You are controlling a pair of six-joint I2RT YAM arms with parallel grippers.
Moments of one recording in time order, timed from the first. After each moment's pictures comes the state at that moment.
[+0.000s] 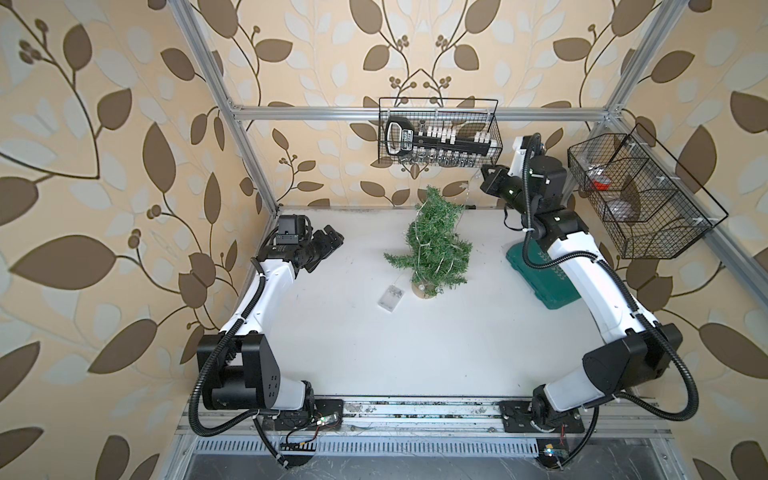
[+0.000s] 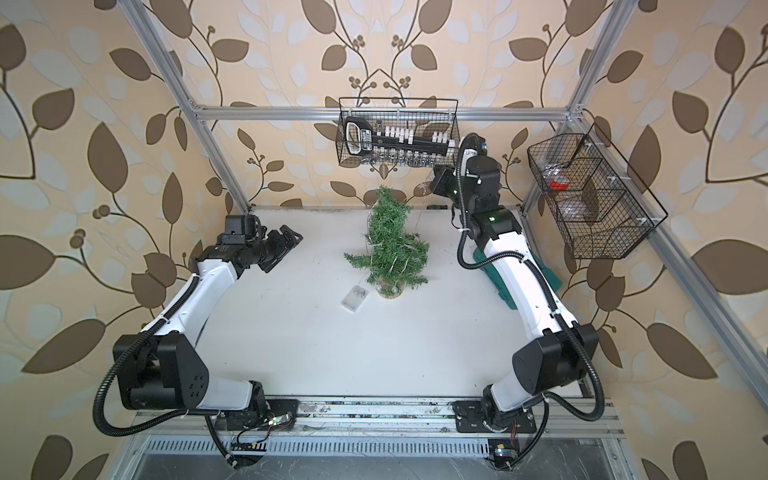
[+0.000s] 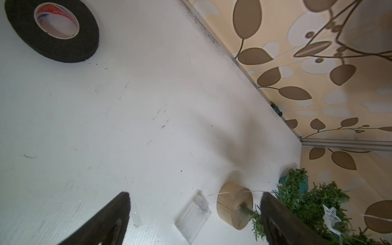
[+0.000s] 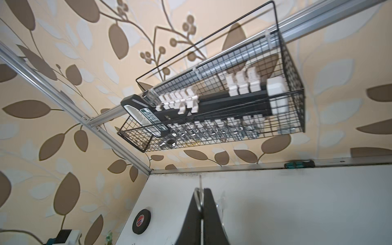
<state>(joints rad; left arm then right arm) 0.03 1.41 1.17 -0.51 0.32 -0.70 0.25 1.58 1.69 -0.23 -0.09 0.53</state>
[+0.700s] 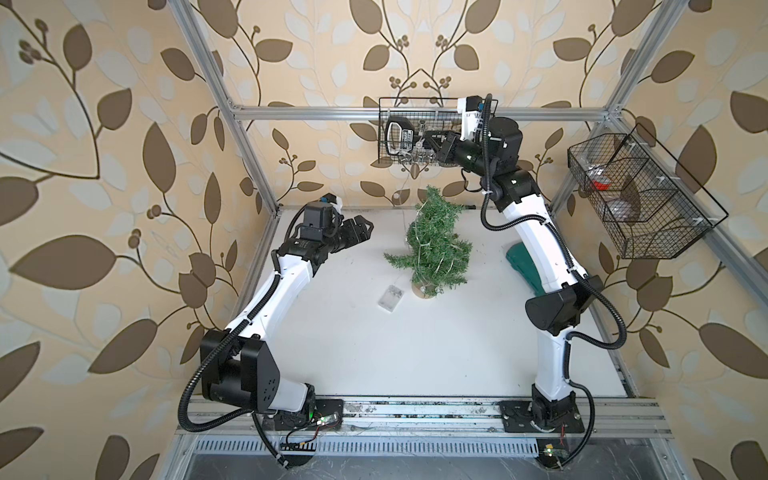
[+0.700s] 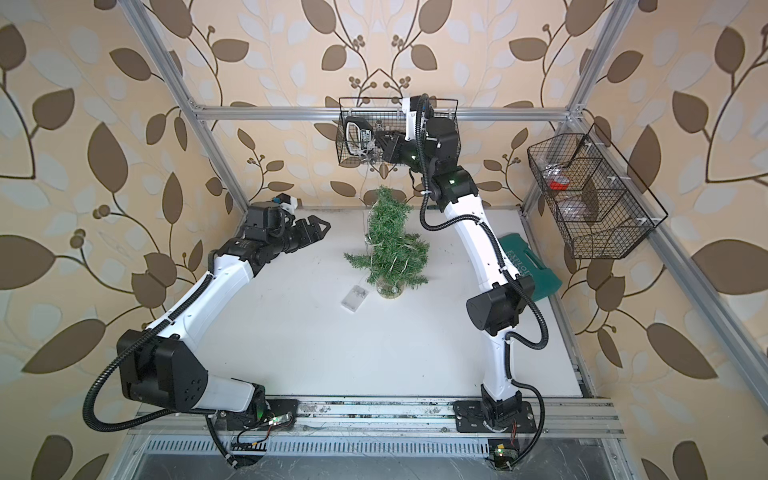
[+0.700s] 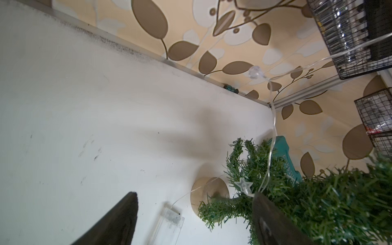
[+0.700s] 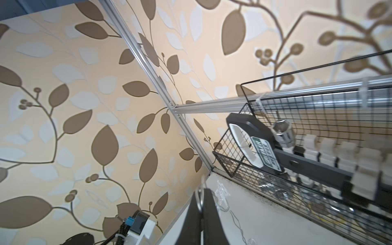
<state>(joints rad) -0.17 1.42 1.25 -0.36 0.32 -0.57 0.37 2.08 2.45 -0.30 -0.42 0.56</state>
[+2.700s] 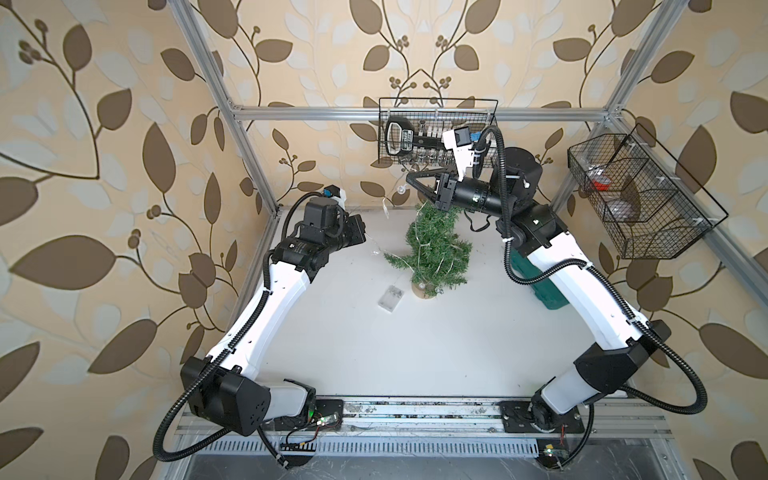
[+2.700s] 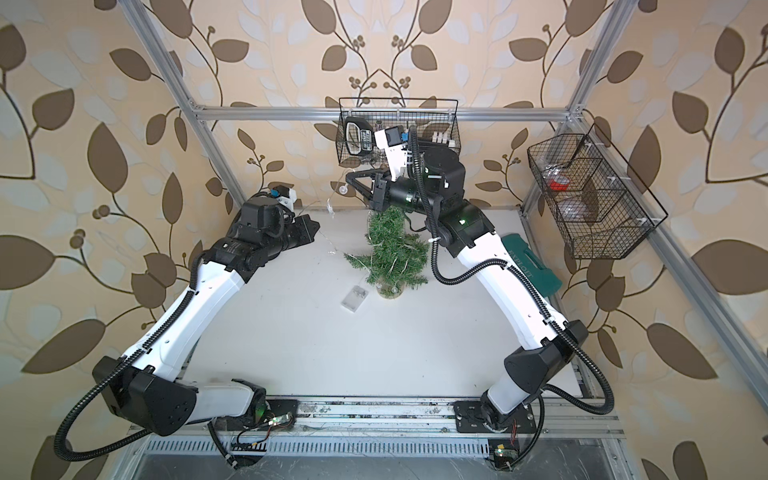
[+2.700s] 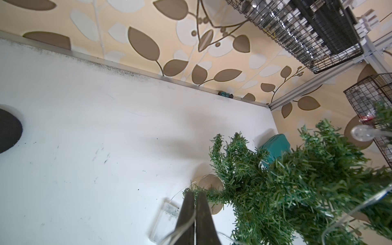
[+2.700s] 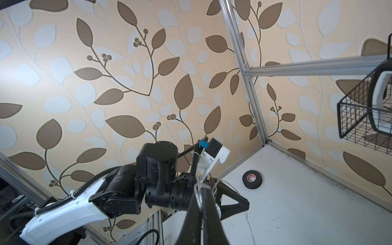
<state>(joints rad) -0.28 1.32 1.36 -0.56 0.16 -0.53 0.55 1.59 1.88 -0.24 -0.56 0.47</state>
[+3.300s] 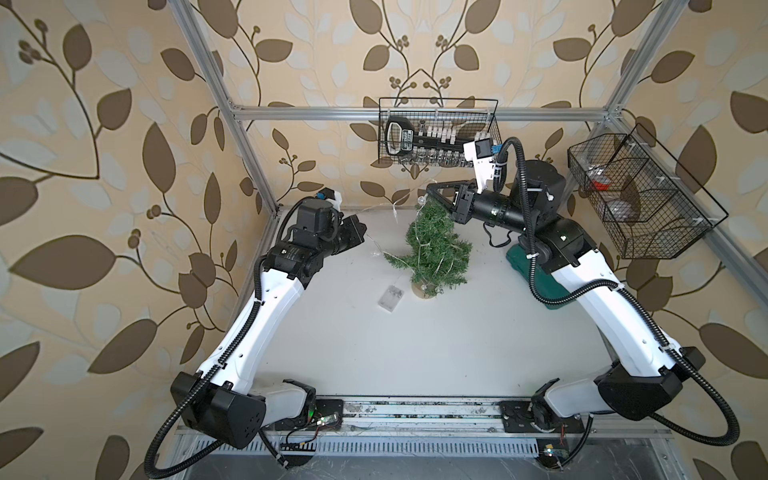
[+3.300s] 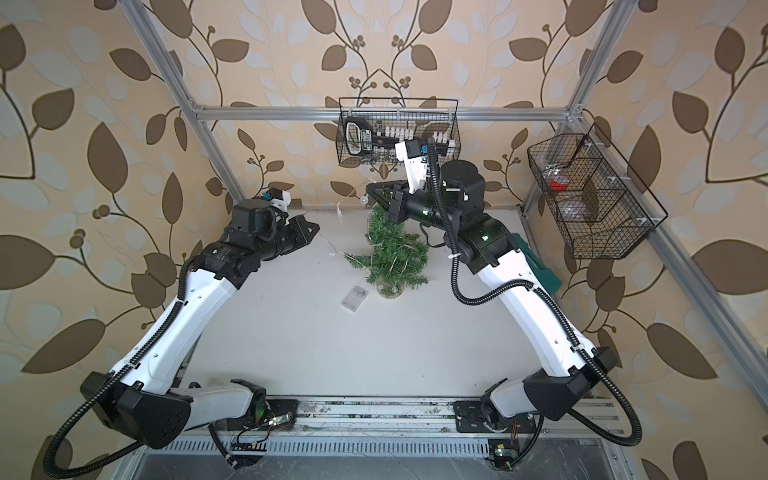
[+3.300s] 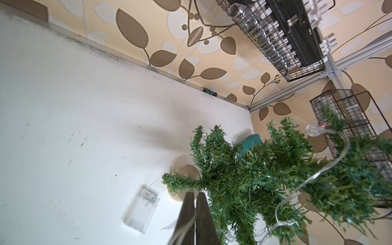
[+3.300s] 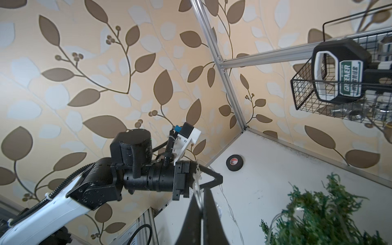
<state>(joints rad) -0.28 1.26 1.35 -0.57 0.23 -0.66 0.54 1.43 1.74 -0.35 -0.46 0.46</state>
